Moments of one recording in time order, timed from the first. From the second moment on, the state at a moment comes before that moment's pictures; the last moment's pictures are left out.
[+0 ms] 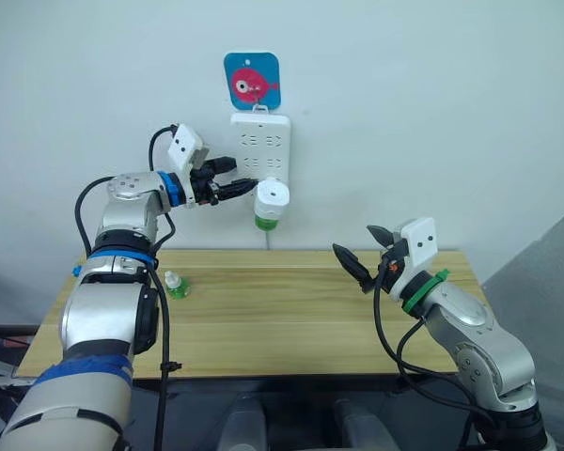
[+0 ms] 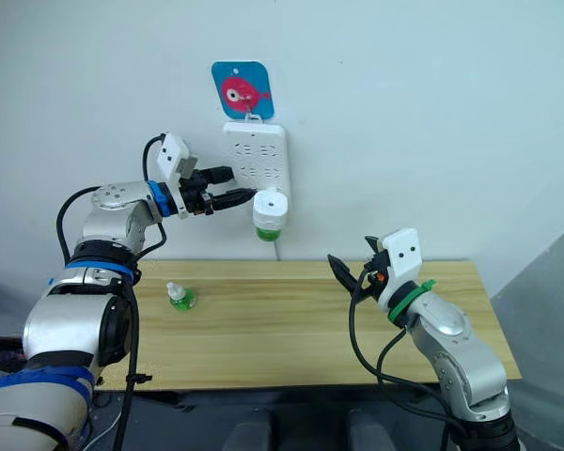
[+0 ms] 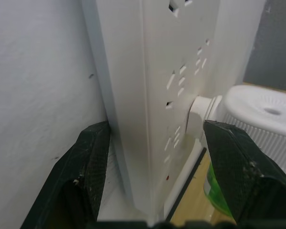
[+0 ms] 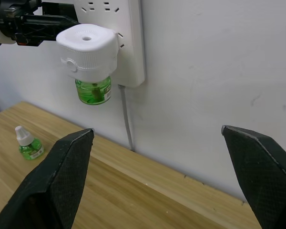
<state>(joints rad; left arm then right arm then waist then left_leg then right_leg) -1.11 0.52 0.05 1.13 -0.15 -0.11 -1.17 -0.14 -0.31 0.06 -0.55 0.41 0.65 0.30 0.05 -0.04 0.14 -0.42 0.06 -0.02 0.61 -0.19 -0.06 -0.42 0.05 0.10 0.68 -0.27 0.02</state>
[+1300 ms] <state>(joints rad) -1.14 0.44 0.08 1.15 -0.14 -0.05 -1.28 -0.60 -0.05 0.13 -0.51 0.34 1.06 0.02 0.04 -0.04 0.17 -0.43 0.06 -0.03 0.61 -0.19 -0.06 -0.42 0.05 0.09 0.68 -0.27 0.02</state>
